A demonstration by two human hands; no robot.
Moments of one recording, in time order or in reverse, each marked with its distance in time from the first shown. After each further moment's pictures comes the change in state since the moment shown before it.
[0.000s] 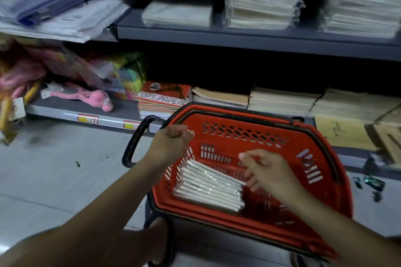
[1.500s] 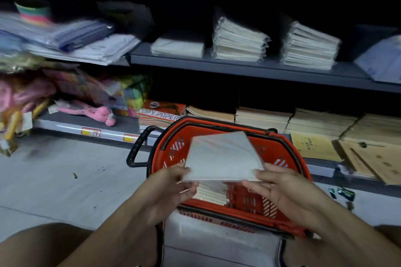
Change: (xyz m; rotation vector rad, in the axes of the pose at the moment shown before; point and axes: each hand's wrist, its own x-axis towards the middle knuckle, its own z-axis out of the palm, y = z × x) left_hand -0.131 -0.015 -0.006 -0.667 -0.392 -0.331; right_hand -0.125 -0.033 -0.059 0.706 -0.237 0.174
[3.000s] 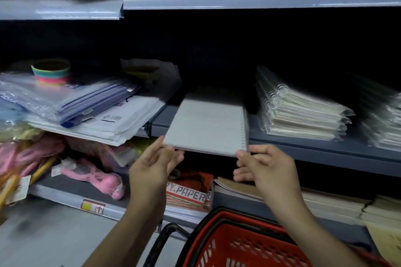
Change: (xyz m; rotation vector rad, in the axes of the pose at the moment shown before) left_hand 0.141 0.236 -0.029 -0.054 0.356 0.884; right_hand 0.229 -0.124 0.169 -0.283 0.225 -0.671
